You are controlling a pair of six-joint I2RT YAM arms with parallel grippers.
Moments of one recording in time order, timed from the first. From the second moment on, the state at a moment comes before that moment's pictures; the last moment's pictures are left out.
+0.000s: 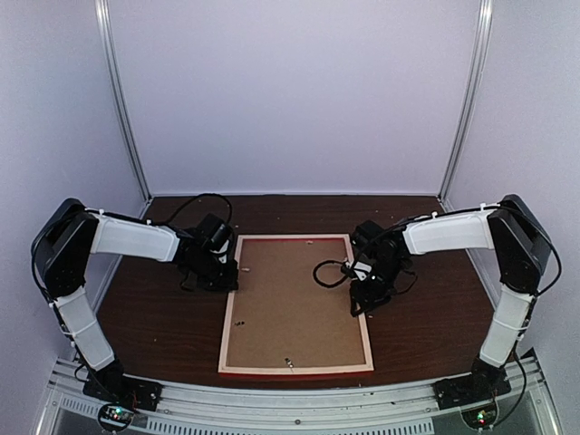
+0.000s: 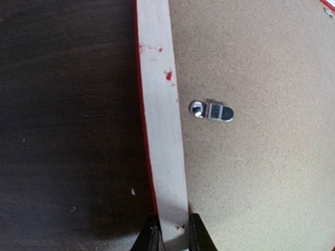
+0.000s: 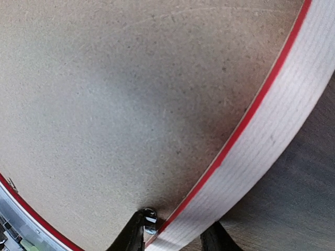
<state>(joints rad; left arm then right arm) -0.64 1.78 1.01 -0.36 0.05 -0.59 0.66 1.82 1.14 -0.75 -0.25 0.26</state>
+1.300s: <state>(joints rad) -0.65 1.77 1.00 -0.34 0.05 -0.60 0.61 1.84 1.16 -0.76 -0.27 0.16</state>
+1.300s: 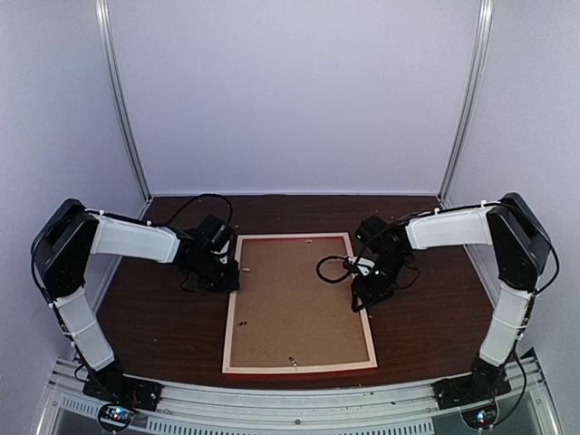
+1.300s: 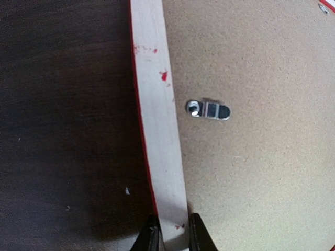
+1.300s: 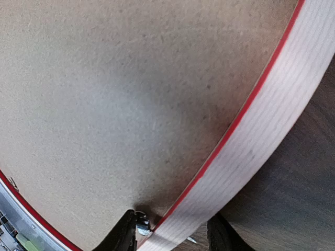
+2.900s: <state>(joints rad) -0.66 1.77 1.00 -0.34 0.05 -0.57 0.75 1.73 1.05 -0.76 -0.18 0.32</state>
